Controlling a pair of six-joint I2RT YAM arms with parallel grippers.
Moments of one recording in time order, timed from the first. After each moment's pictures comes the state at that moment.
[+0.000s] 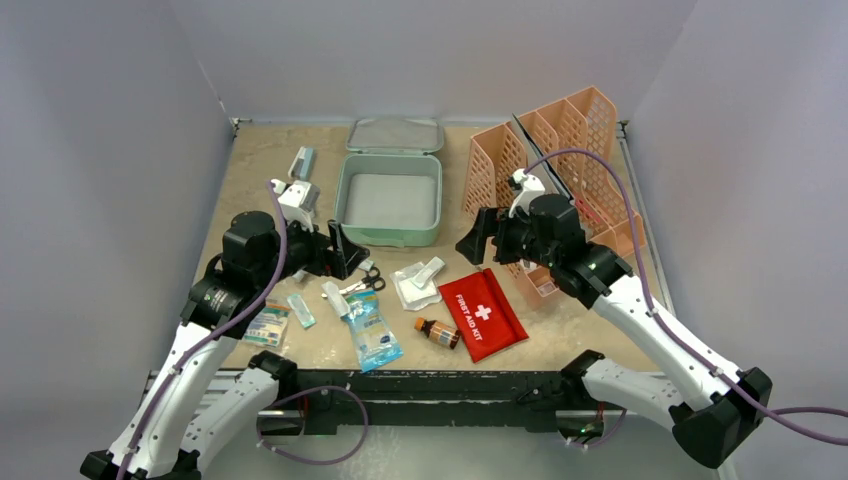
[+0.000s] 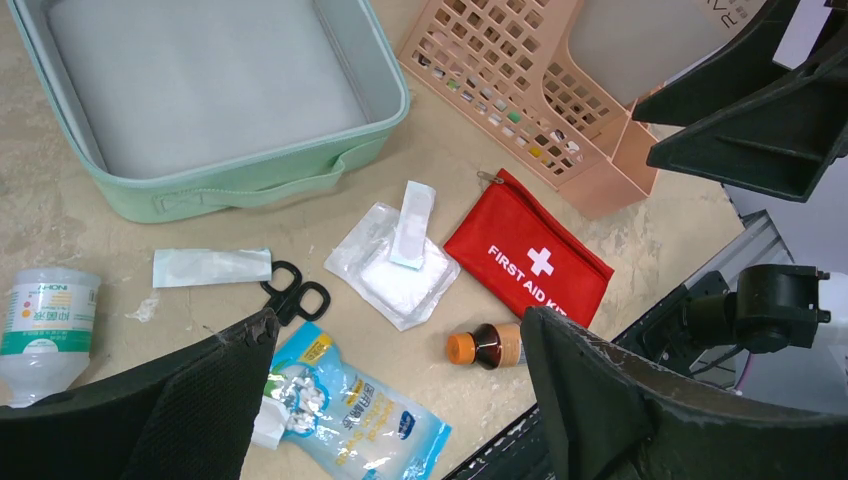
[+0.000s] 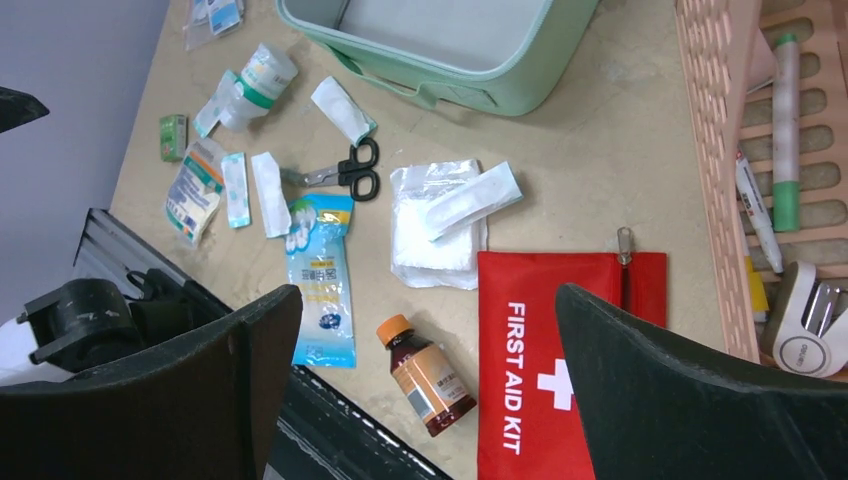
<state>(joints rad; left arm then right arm) -0.38 0.71 0.92 -0.59 0.29 -0.33 0.60 0.99 0.94 -0.47 -0.13 0.50</state>
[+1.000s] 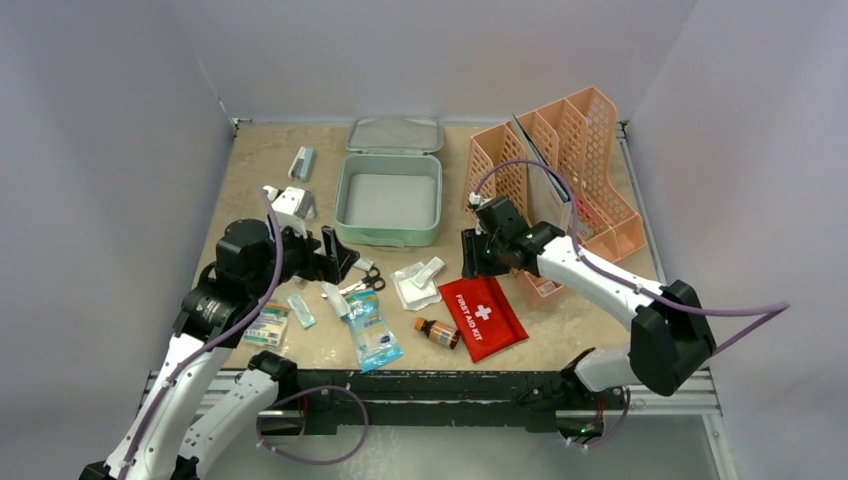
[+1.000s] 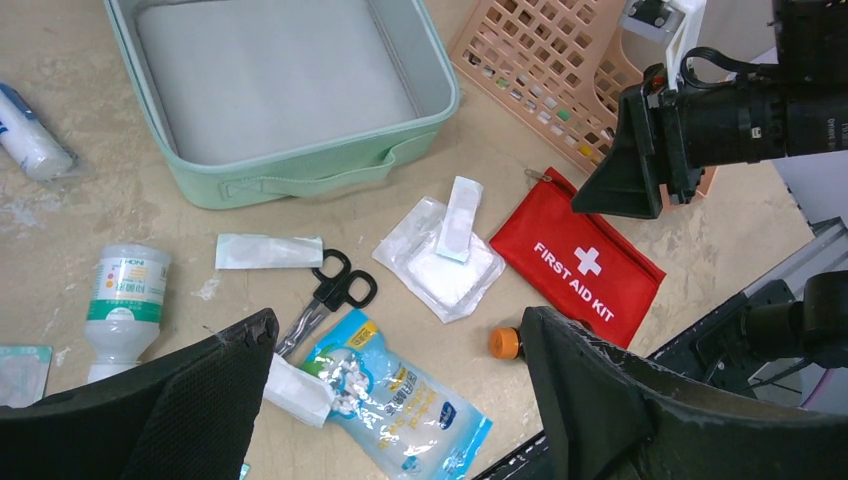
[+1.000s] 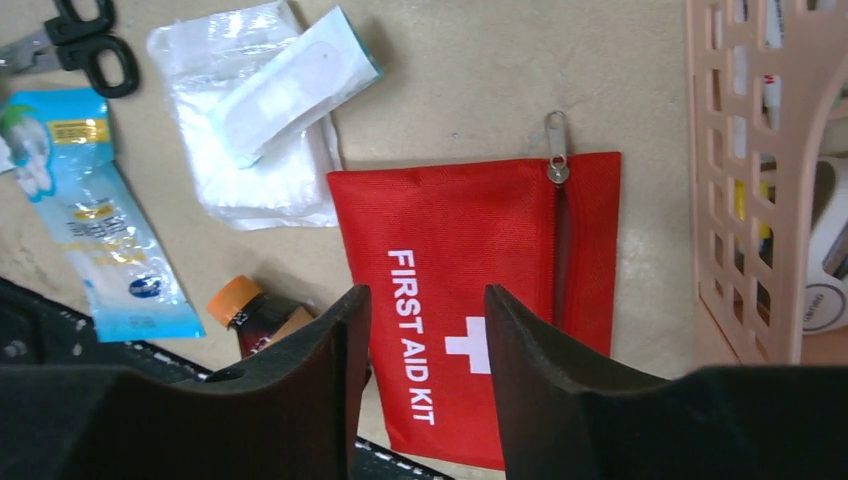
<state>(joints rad) -0.38 0.67 0.92 -0.66 0.20 -0.27 0.63 1.39 0.96 -0.58 -0.08 0.44</state>
